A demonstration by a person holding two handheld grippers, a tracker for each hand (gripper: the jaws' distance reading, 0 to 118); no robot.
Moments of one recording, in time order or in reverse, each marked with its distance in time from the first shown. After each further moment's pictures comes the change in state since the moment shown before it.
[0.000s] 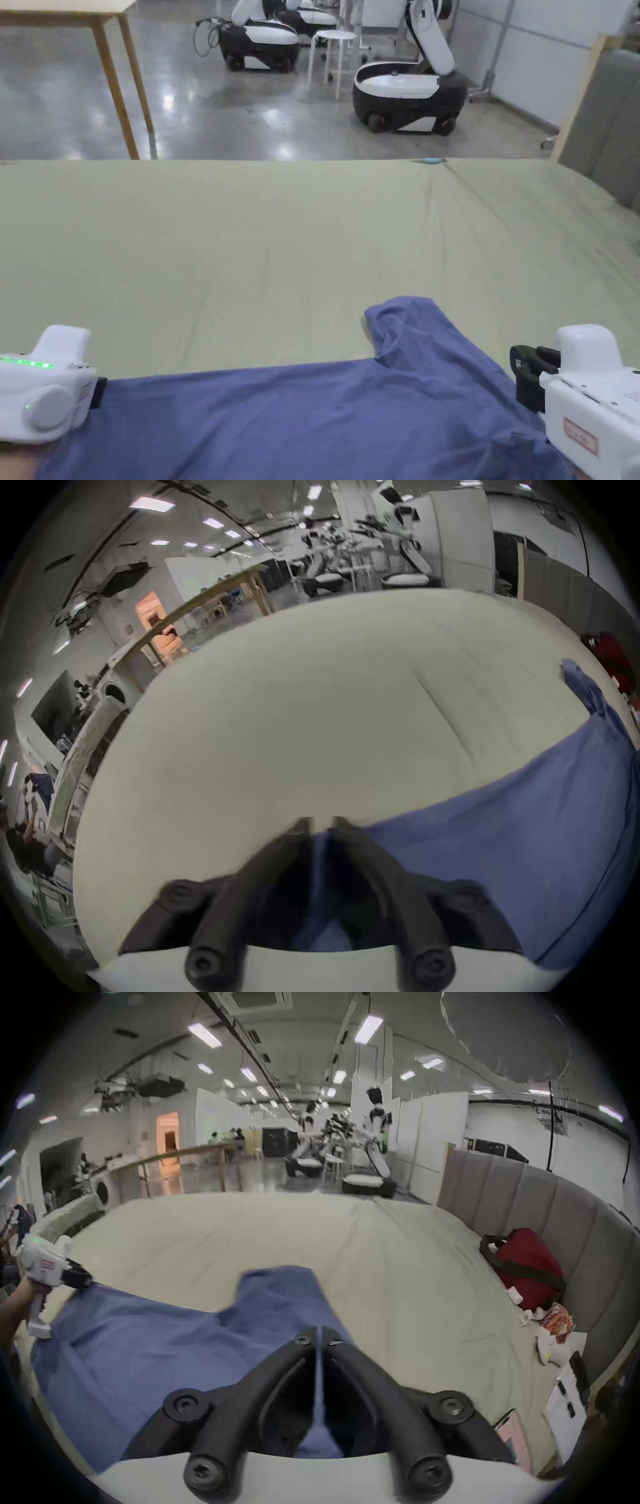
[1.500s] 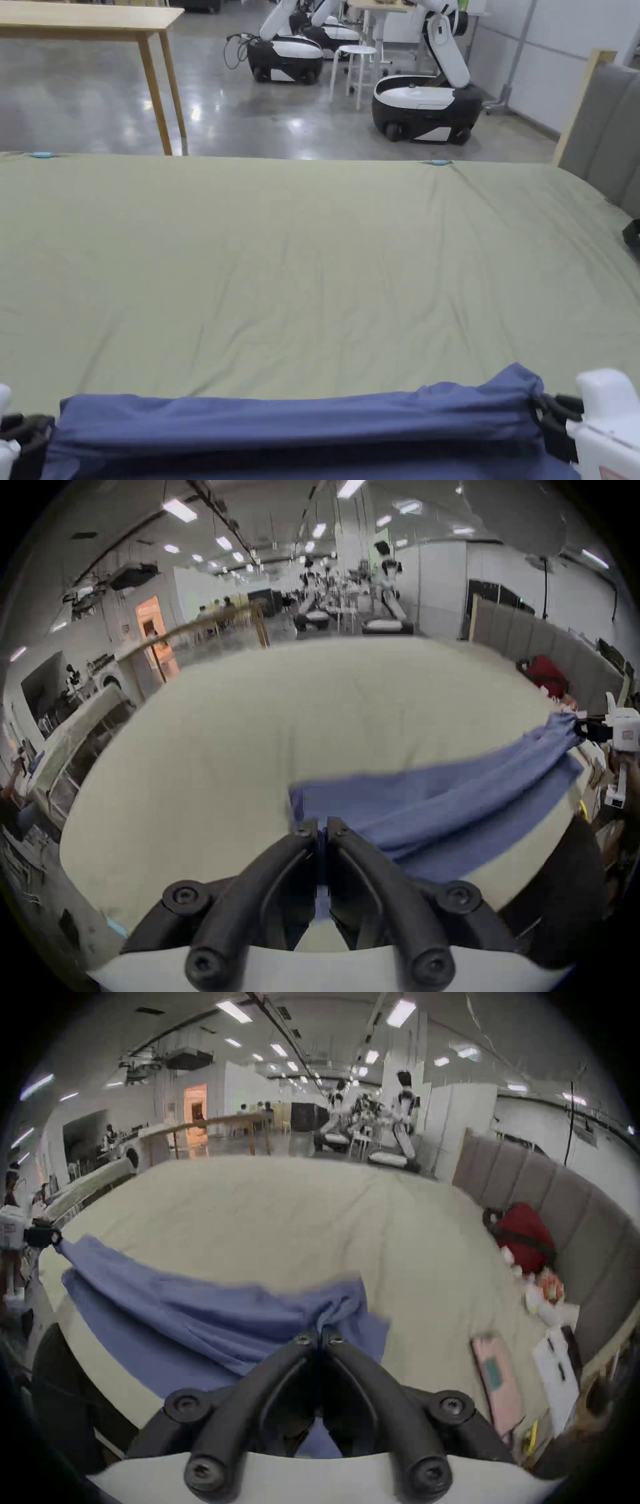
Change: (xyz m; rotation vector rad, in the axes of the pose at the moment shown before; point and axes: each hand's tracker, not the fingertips) left arm -0.024 -0.202 0.234 0.146 -0.134 0.098; right arm 0.019 -0.121 0.125 -0.105 0.135 0.074
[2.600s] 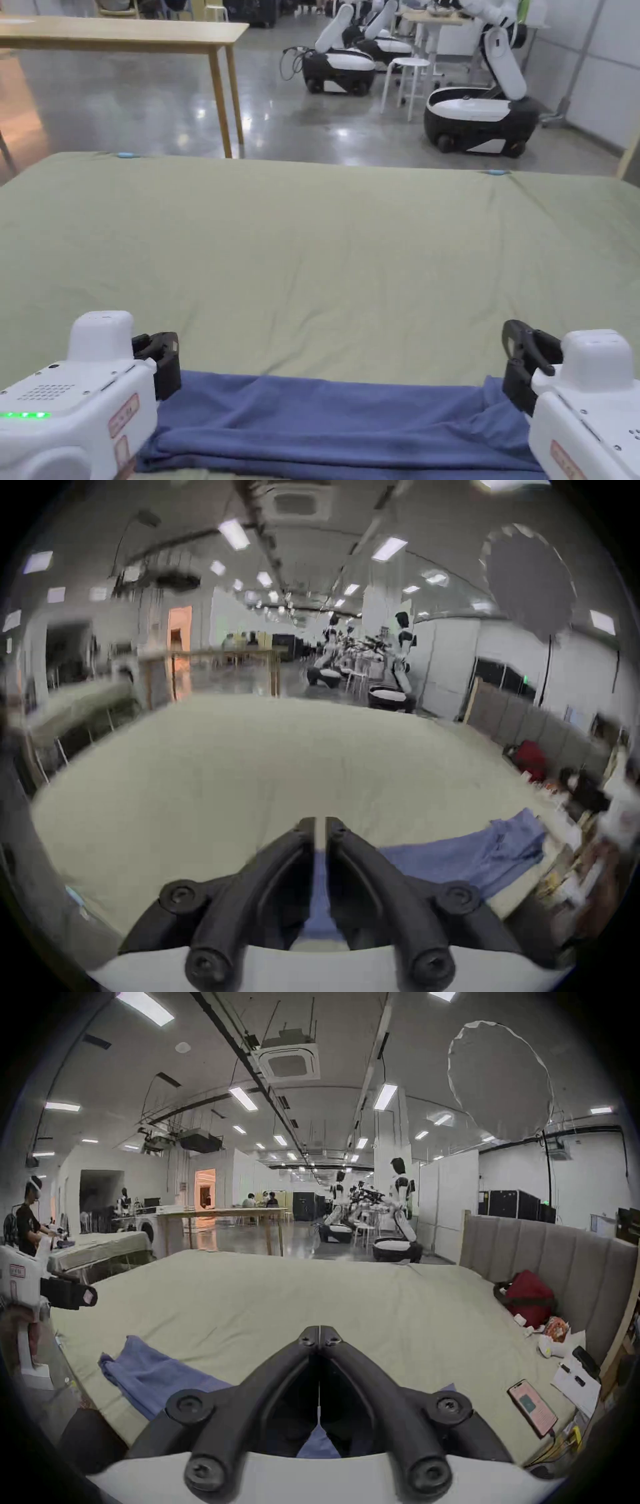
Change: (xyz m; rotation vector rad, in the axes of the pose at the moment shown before) left arm -0.001 0.011 0.049 0.311 -0.097 0.287; right arm -0.153 0.053 0.070 0.493 0.011 -0.035
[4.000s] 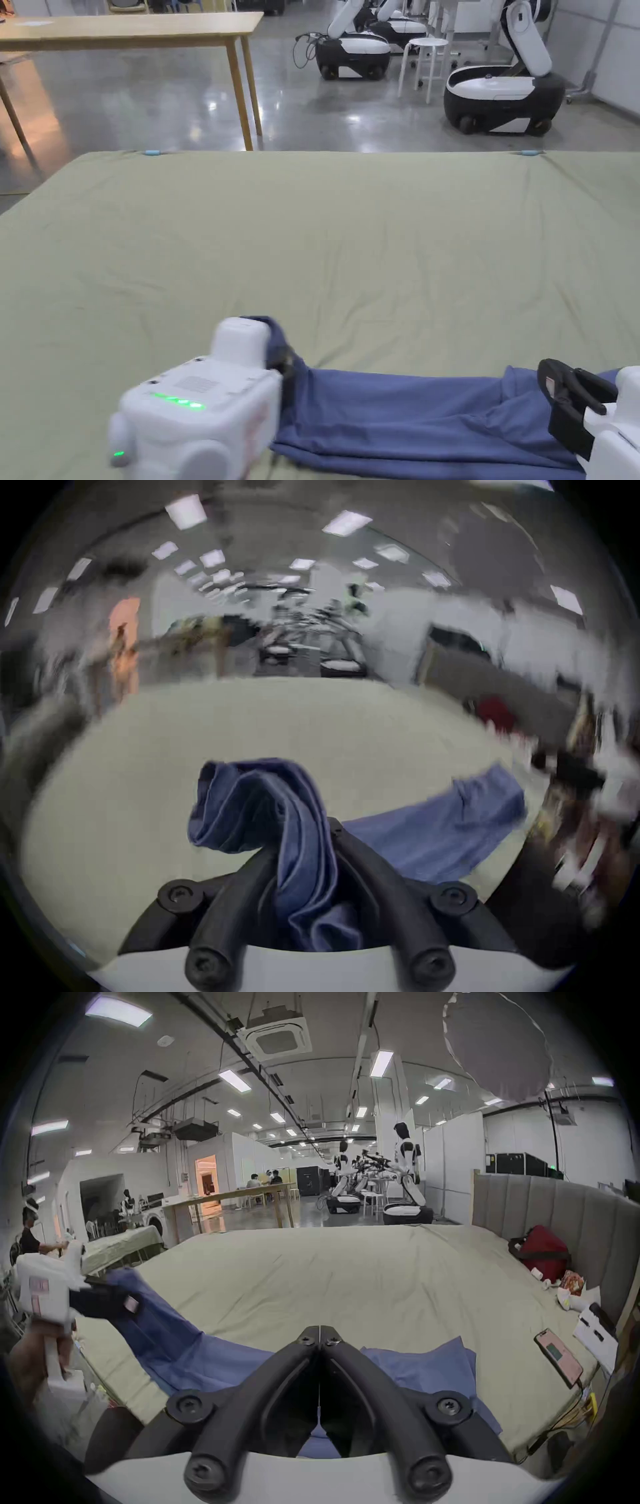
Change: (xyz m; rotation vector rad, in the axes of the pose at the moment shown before) left arm 0.077 -0.007 -0.048 -0.112 -0.152 -0.382; right arm -0.027 -0.025 0.007 -0.131 0.053 -0.108
